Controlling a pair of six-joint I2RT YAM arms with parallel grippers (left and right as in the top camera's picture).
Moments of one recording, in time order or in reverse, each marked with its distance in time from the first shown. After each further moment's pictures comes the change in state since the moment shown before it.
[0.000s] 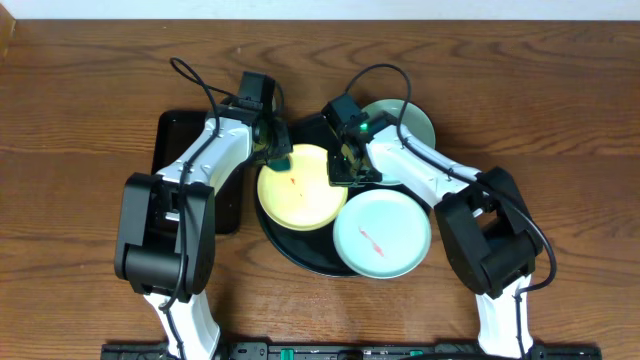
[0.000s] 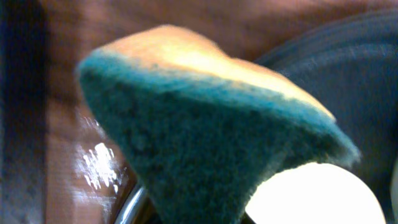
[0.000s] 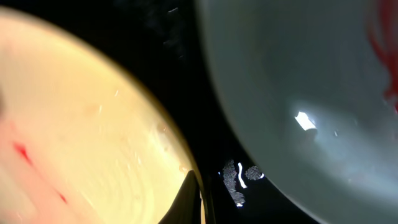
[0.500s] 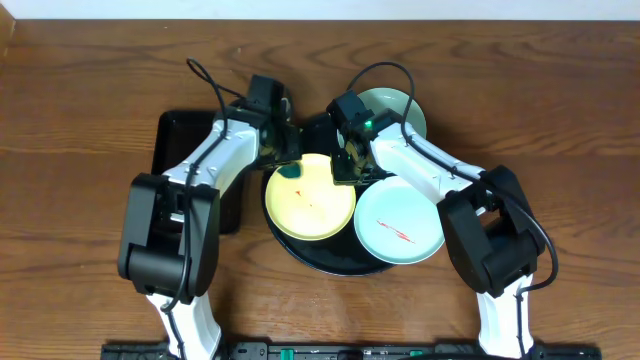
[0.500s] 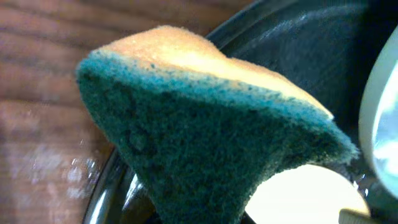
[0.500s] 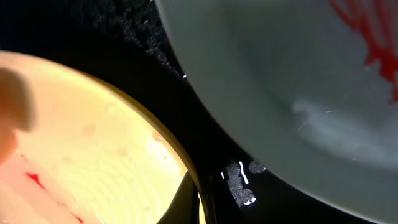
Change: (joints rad) left arm -0.037 -0.003 -0.009 0.034 0.035 0.041; right arm -0.013 0.000 0.000 0.000 -0.004 -0.048
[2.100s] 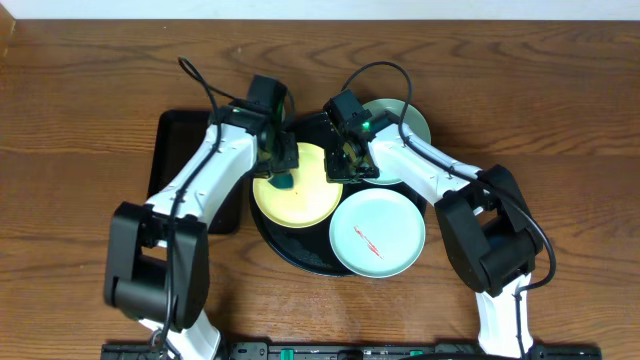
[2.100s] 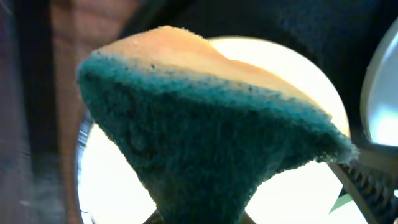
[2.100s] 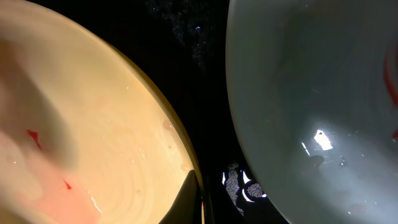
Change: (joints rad) left arm -0.040 -0.126 0.003 -0.227 -0.097 -0.083; right arm 0.006 0.005 0.000 0.057 -0.048 0.016
